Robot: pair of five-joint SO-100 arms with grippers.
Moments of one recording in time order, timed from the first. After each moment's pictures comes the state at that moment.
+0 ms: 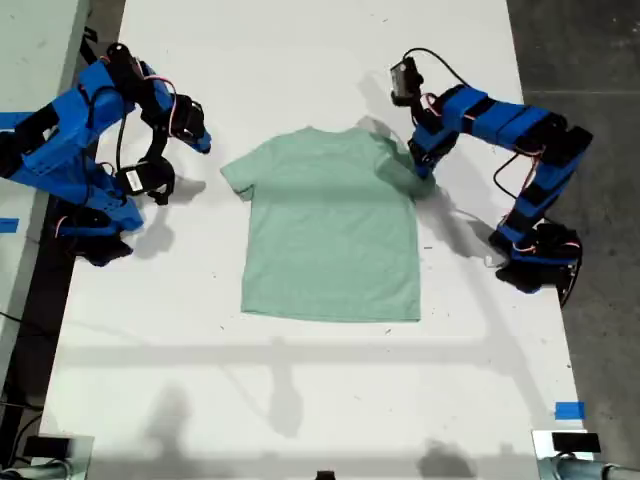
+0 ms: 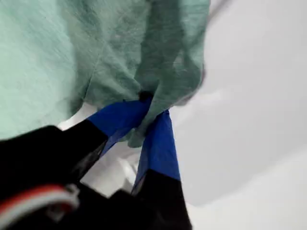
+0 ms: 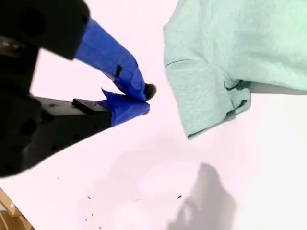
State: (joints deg) arm 0 -44.9 114.3 102.7 92.1 41.0; arm 1 57.0 79.9 102.2 65.4 -83.4
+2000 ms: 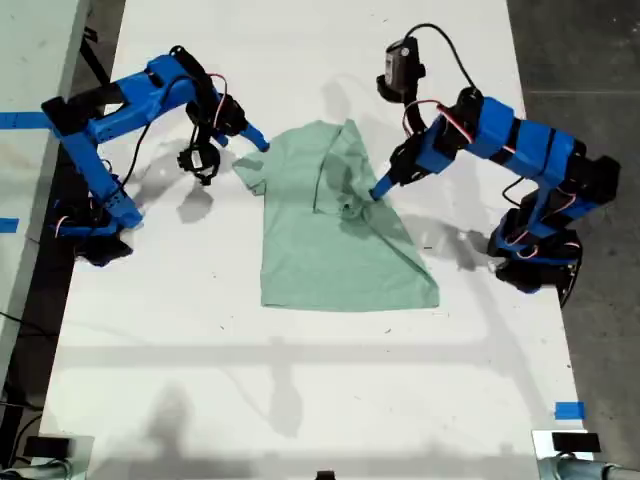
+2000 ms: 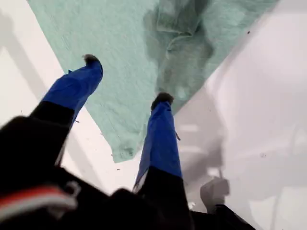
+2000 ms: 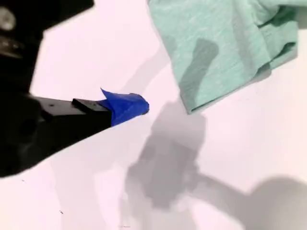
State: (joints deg) arm 0 -56.4 76.9 91.6 77.1 49.5; arm 1 24.3 104.5 87.6 84.7 -55.9
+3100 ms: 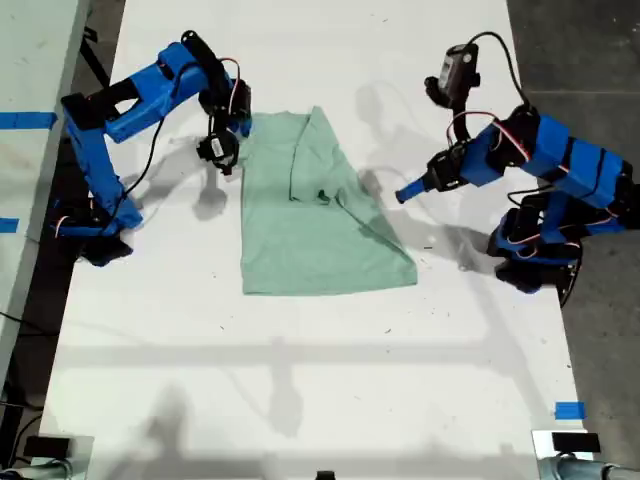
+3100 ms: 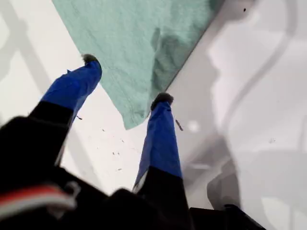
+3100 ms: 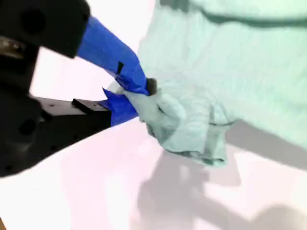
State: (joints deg) arm 0 -52.6 70.1 68.6 86.8 41.7; arm 1 25.0 132.3 113.0 79.4 -51.8
